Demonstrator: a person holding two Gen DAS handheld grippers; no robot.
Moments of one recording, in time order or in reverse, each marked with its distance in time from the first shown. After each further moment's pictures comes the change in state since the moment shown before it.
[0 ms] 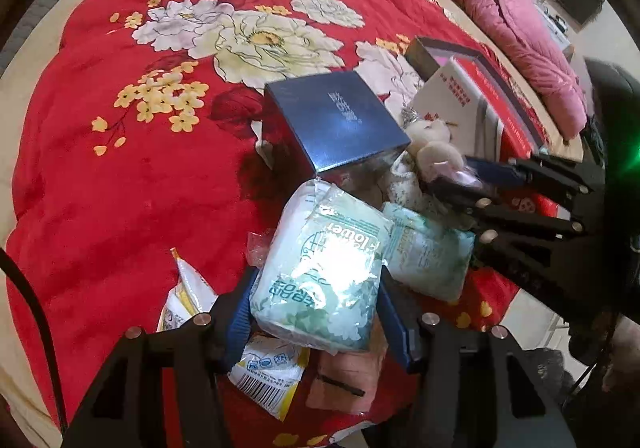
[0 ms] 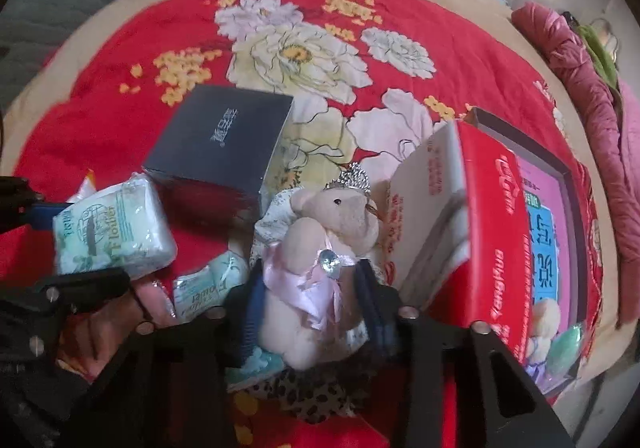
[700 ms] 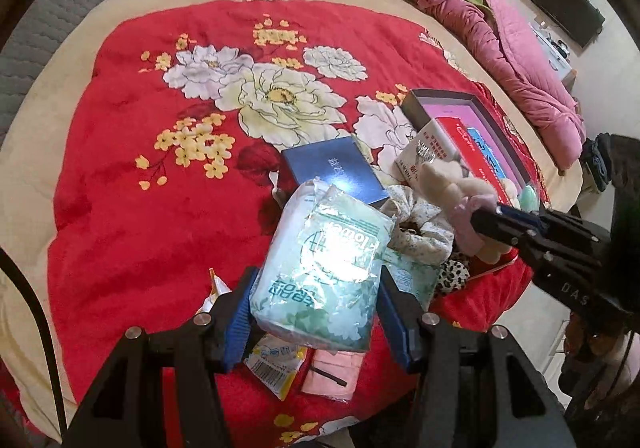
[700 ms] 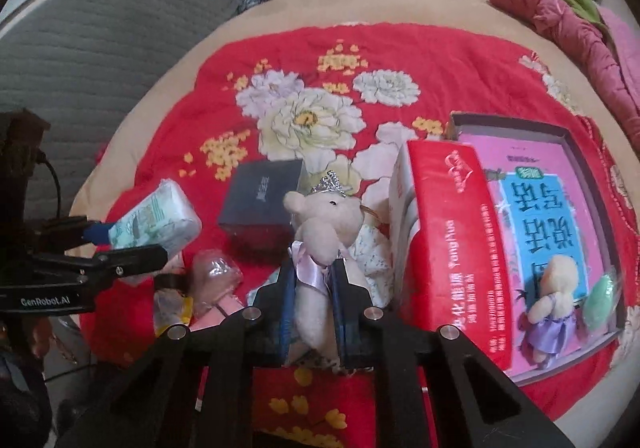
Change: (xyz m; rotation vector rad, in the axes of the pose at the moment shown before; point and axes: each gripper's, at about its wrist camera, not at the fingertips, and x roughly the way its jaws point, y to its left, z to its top) left arm -0.059 -0.012 0.006 -0.027 -0.109 0.039; right arm -0.076 -0.033 -0.019 0.210 -0.172 0.218
